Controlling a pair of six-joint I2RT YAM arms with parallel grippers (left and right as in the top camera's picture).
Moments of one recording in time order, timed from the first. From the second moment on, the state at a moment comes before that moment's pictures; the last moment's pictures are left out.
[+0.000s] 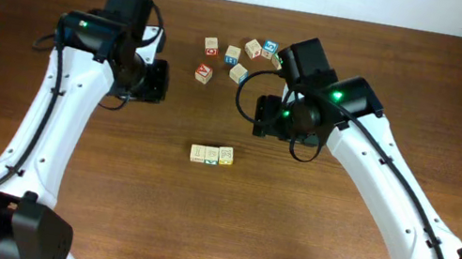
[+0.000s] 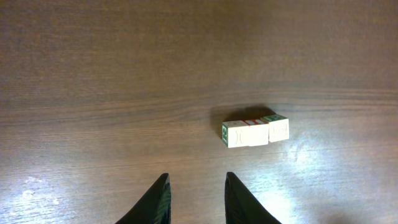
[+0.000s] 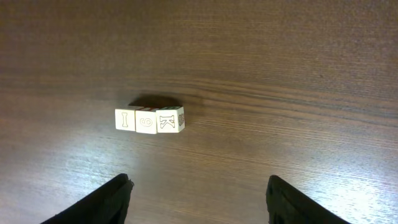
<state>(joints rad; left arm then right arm) -0.15 1.73 1.70 -1.26 0.13 -0.17 0.48 1.74 1.65 -1.13 -0.09 0.47</state>
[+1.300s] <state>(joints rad) -0.16 1.72 1.60 -1.09 0.13 -0.21 0.48 1.81 1.65 -1.10 -0.09 0.43</state>
